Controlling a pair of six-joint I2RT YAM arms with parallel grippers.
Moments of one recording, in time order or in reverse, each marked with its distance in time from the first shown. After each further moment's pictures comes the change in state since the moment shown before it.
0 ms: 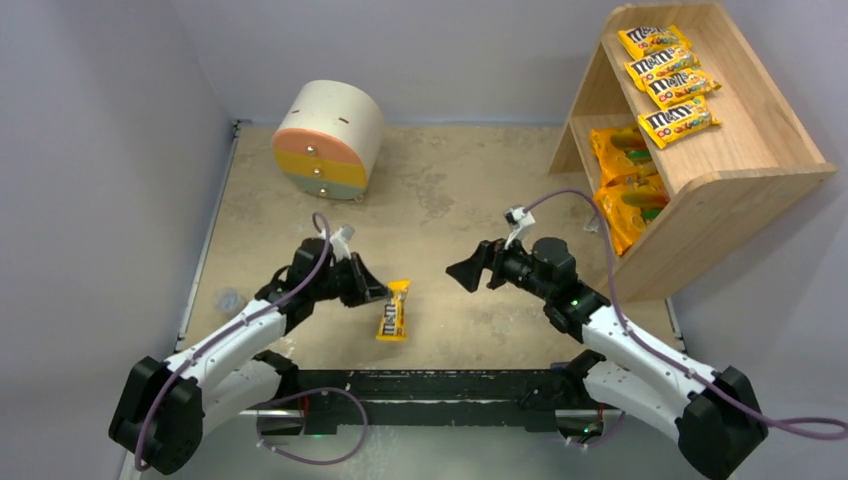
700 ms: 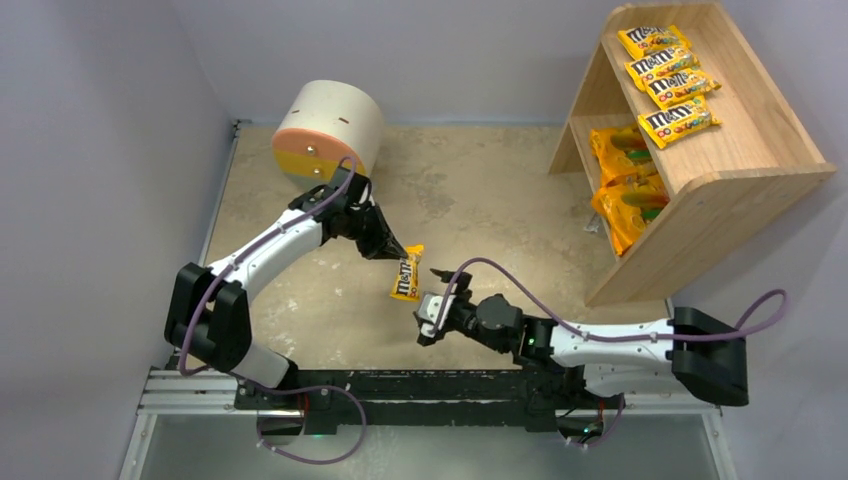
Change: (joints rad) left arm 0.011 0.539 0.748 -0.509 -0.018 -0.040; right arm 0.647 0.217 -0.042 0.329 0.480 -1.031
